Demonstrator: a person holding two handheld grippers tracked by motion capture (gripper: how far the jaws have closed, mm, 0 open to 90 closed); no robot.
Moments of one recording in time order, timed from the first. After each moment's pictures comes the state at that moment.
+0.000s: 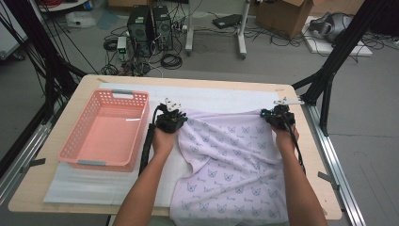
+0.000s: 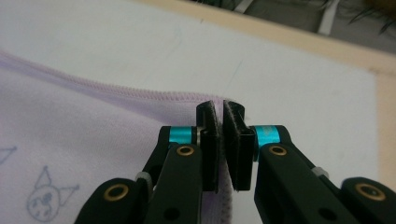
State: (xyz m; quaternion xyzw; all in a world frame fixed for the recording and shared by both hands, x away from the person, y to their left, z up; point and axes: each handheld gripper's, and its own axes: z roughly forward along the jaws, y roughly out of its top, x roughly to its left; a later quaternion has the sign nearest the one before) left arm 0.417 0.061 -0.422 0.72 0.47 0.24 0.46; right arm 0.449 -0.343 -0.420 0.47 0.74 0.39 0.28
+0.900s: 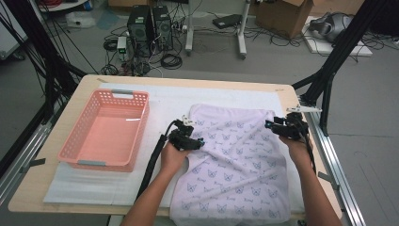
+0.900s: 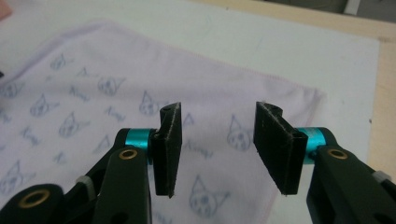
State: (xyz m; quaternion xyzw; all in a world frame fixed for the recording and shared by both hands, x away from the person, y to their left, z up) left arm 0.371 0.023 -0.446 0.80 0.41 0.17 0.39; right arm 0.383 -0.361 -0.395 0.48 0.75 0.40 0.20
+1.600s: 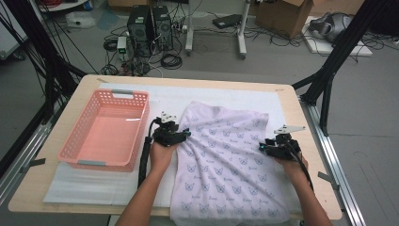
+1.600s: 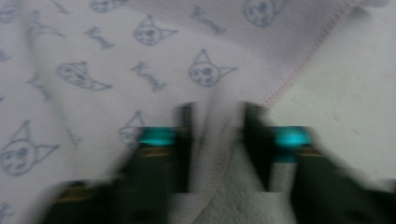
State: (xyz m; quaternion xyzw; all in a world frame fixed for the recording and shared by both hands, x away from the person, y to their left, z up) left arm 0.378 0.072 -0.446 0.72 0.48 0.16 0.46; right arm 0.353 -0.344 -0.442 0.43 0.82 0.34 0.18
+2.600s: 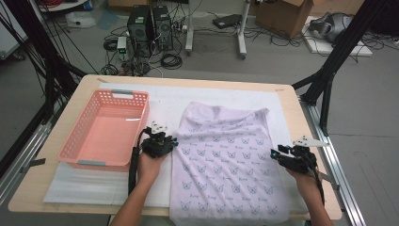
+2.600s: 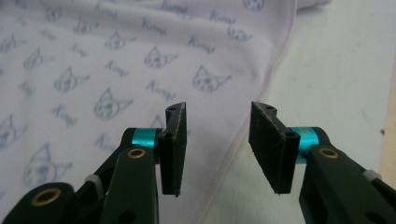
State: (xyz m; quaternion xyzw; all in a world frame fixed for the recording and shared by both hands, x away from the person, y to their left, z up) left arm 0.341 0.097 -0.449 0.74 0.48 0.16 0.43; right arm 0.295 -0.373 -0.433 0.47 0.77 0.39 0.20
